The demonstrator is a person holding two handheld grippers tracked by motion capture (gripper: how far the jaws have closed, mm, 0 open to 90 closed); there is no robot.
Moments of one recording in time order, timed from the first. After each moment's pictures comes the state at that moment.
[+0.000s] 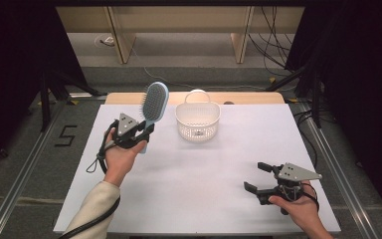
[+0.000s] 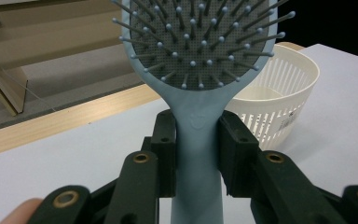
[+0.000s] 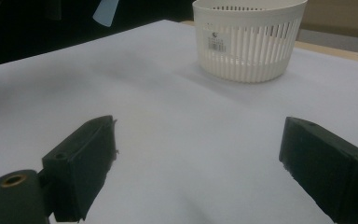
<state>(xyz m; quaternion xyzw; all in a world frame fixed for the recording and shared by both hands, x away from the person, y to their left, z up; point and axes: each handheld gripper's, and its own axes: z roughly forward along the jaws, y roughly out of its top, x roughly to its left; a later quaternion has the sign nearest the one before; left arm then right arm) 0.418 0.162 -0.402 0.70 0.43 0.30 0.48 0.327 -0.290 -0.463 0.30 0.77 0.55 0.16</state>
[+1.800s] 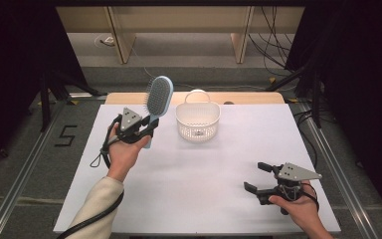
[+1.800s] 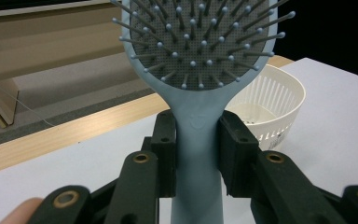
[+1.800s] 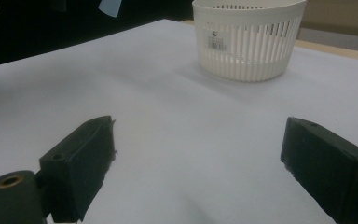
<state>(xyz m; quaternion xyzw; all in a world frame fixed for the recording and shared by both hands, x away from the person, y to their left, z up) 0.426 0.151 -0.391 0.70 0.41 0.29 0.50 0.327 -0.290 -0.464 0.30 0.77 0.55 0.16</state>
